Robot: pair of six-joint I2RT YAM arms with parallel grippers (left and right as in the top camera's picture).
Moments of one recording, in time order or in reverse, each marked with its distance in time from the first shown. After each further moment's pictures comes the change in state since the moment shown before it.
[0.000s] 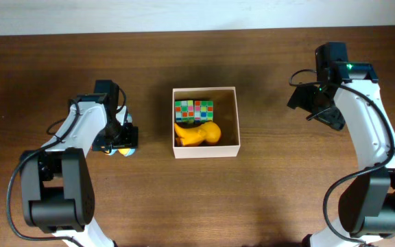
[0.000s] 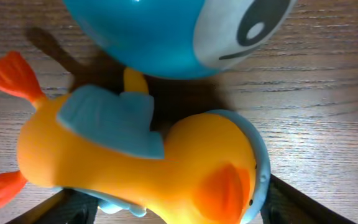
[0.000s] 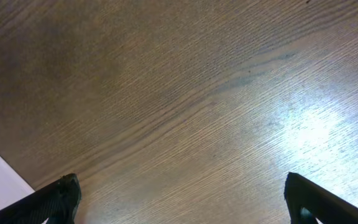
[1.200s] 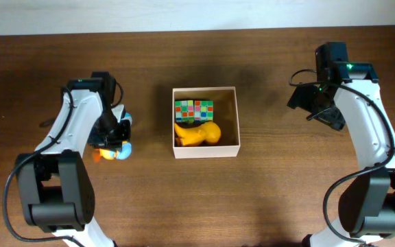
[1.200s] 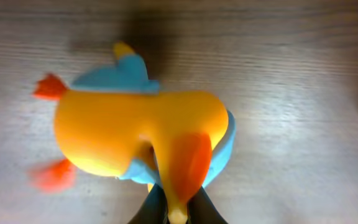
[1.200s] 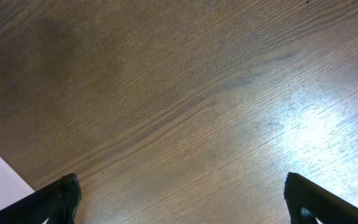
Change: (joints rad) left arm 0.000 0.003 0.183 -0.330 0.040 -0.018; right arm 0.000 0.000 0.000 0.000 0.000 0.000
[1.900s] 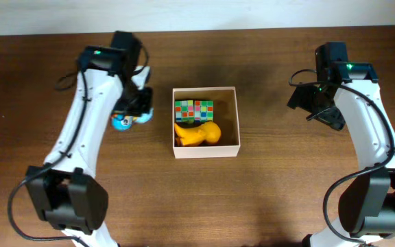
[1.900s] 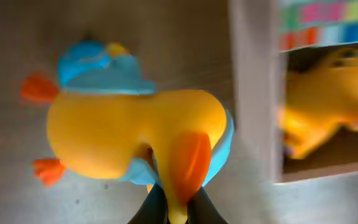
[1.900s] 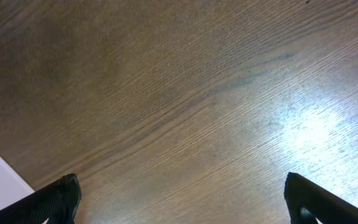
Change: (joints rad) left arm -0.191 0.001 0.404 -0.137 0.001 0.000; right arm 0.000 0.000 0.000 0.000 0.000 0.000
